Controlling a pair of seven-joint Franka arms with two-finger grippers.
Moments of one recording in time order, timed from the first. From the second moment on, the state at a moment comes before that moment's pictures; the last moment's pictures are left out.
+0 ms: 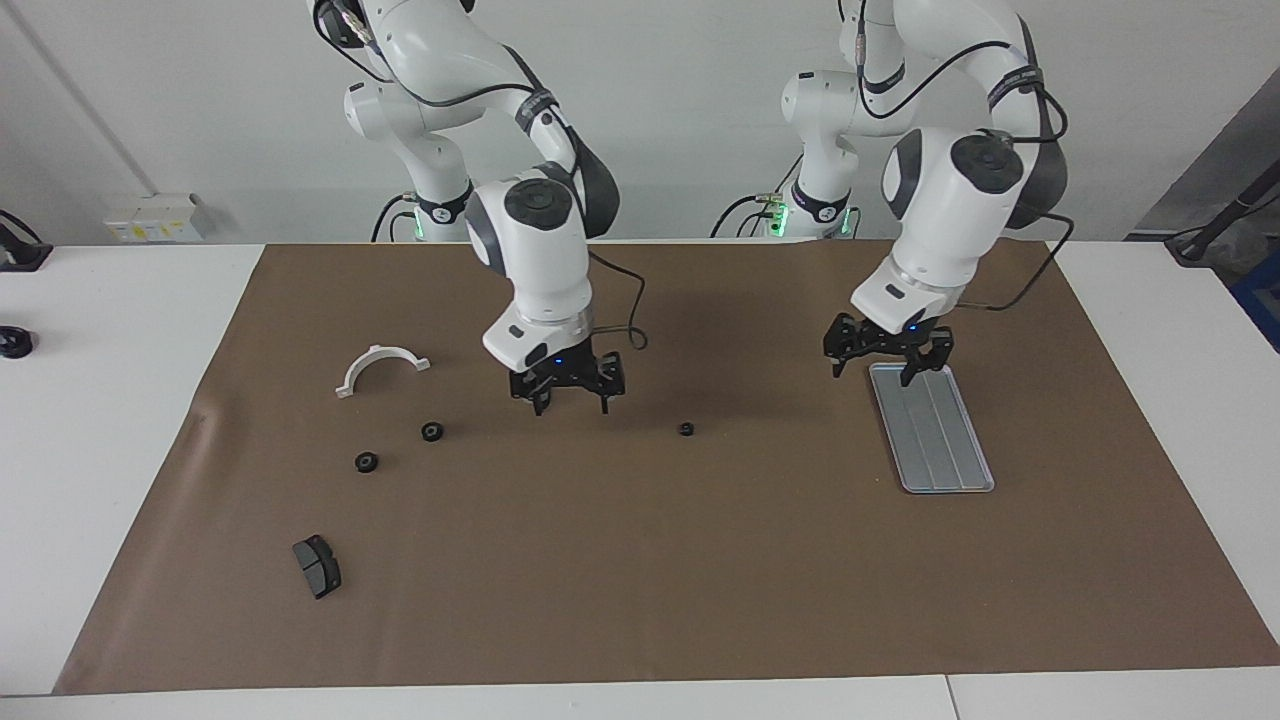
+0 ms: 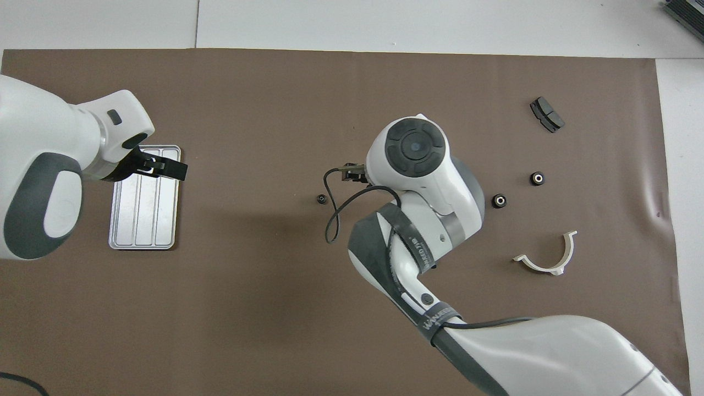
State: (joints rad) left arm -0.15 0.04 -0.01 -1.85 -0.02 1.97 0.11; right arm 0.43 0.46 0.15 -1.60 -0.13 2.15 0.67
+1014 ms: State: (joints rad) left arm -0.07 0.05 0.00 -1.53 -0.02 1.59 0.14; right arm 0.57 0.69 0.15 -1.44 -0.22 2.19 0.82
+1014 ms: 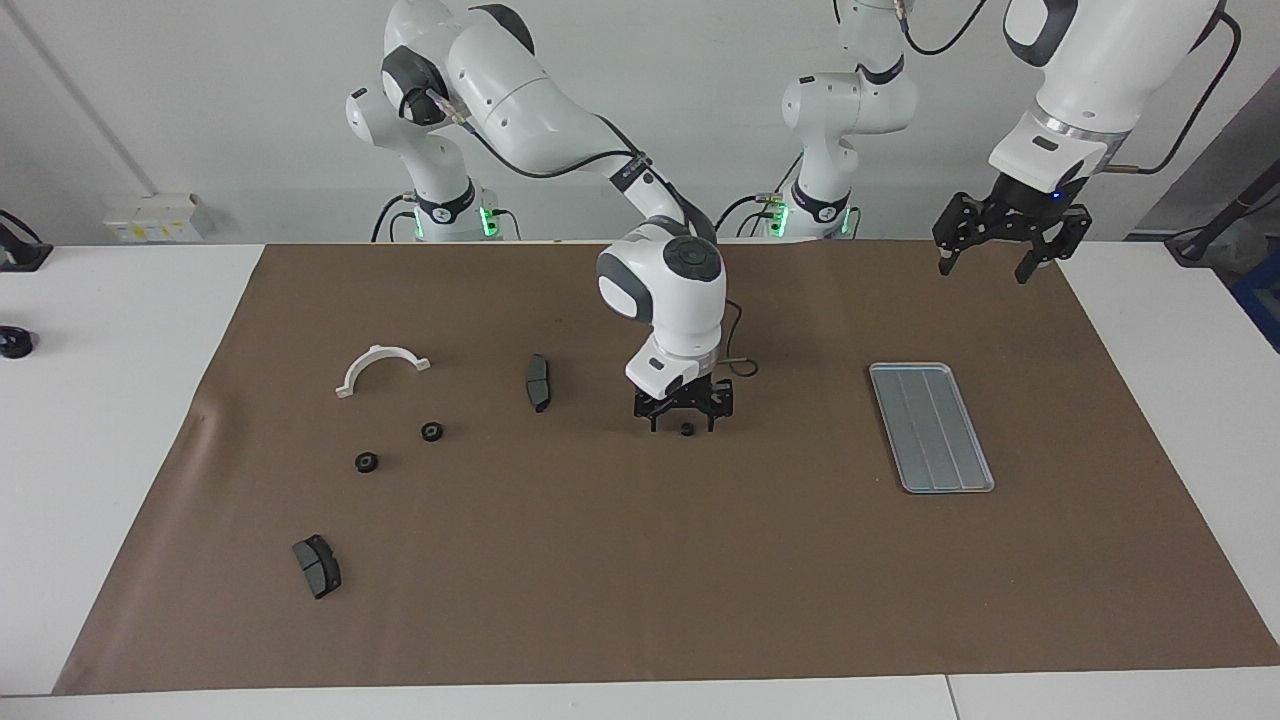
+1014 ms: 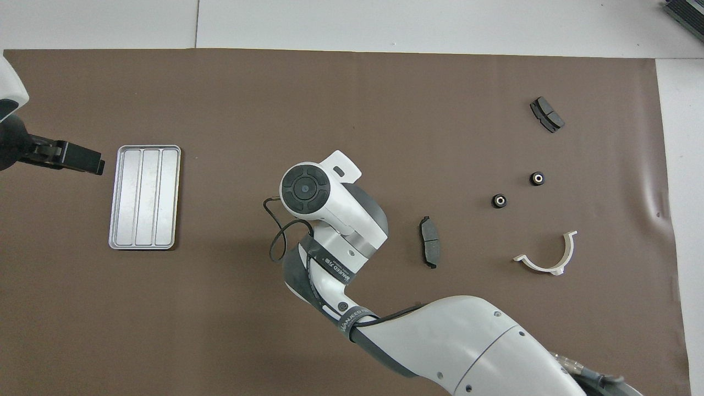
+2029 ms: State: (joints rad) left arm -0.07 0.01 0.00 -1.60 0.02 1.55 0.14; right arm 0.57 0.69 0.15 -1.44 -0.22 2.19 0.82
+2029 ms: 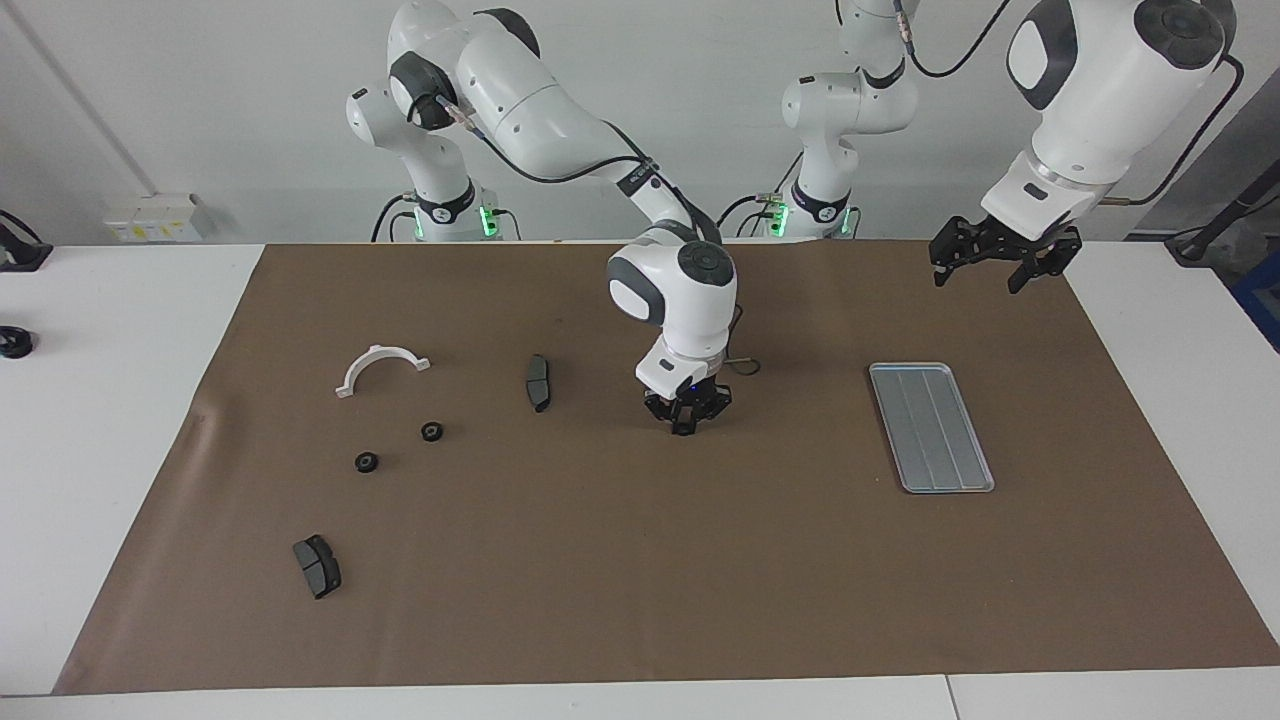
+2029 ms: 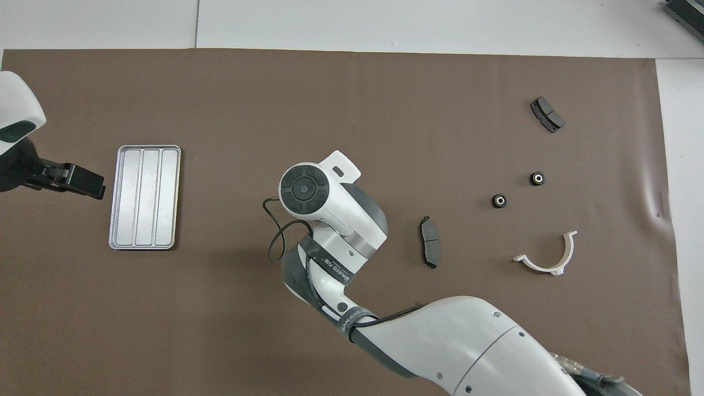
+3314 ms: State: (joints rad) left arm -0.07 0.01 0.00 -1.61 0.02 1.58 0.14; right arm -0.05 0.51 0.13 -1.67 -0.15 2.25 0.06
